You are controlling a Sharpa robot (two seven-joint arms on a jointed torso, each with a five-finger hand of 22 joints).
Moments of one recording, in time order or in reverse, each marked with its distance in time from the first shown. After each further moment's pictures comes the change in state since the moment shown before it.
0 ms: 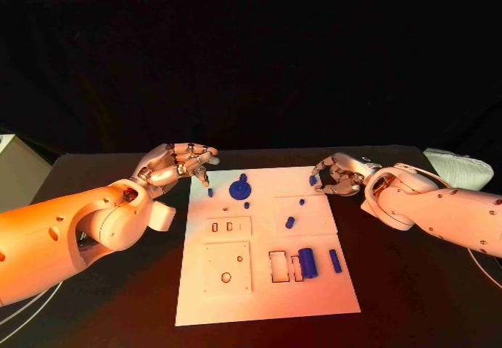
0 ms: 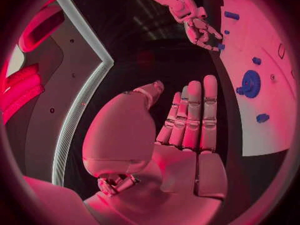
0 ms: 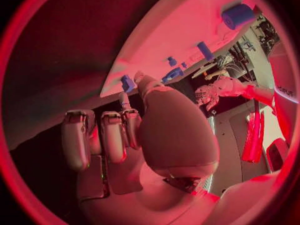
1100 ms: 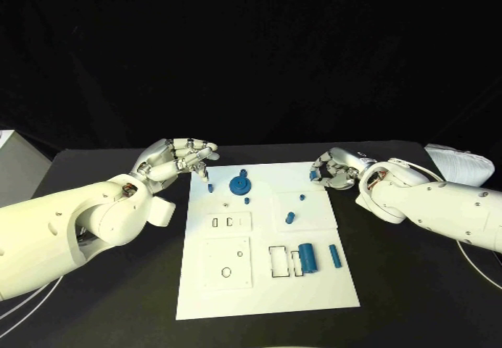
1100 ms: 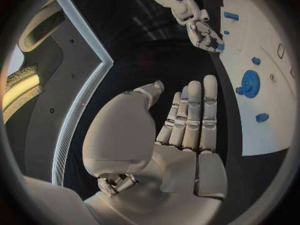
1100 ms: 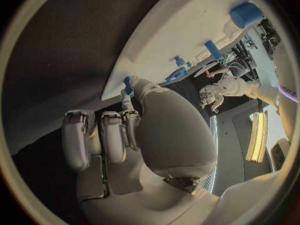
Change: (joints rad) left arm 0.000 -0.004 0.000 0.001 -0.001 0.004 -0.004; left_hand 0.000 0.000 0.003 -0.003 0.000 0.000 0.000 0.000 0.001 0.000 0.000 0.000 0.001 0.000 0.000 0.000 0.000 0.000 -0.004 -0.004 0.000 0.001; right arm -0.009 0.055 0.000 -0.066 0.024 0.001 -0.005; right_hand 0.026 0.034 0.091 -0.019 -0.036 0.103 -0.013 0.037 0.014 0.004 -0.004 0.007 0.001 0.000 -0.008 0.003 0.001 0.000 -0.002 -0.006 0.004 0.000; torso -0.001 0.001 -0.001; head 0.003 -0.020
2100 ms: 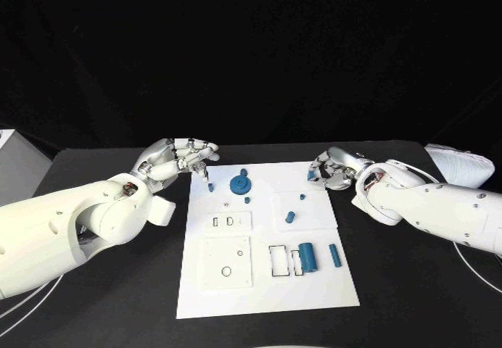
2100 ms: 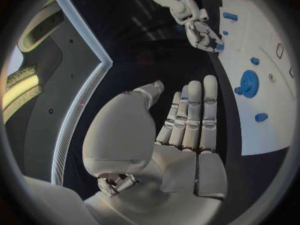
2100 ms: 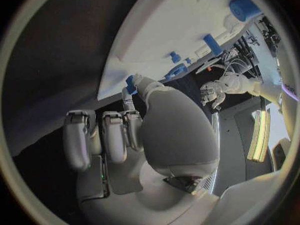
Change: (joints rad) left arm 0.000 0.000 0.000 -0.002 -0.006 -0.001 -0.014; left_hand 0.000 0.000 0.000 0.000 0.000 0.000 0.000 0.003 0.006 0.021 -0.005 0.027 0.013 0.009 -0.007 0.003 0.001 0.000 0.000 0.000 0.018 0.006; right arm -0.004 0.001 0.000 0.040 0.015 -0.040 -0.053; right_hand -0.032 0.002 0.030 0.006 -0.011 0.044 -0.023 0.038 0.011 0.002 -0.019 0.008 0.000 0.000 -0.014 0.000 0.000 0.000 0.002 -0.016 0.004 0.000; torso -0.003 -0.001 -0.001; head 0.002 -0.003
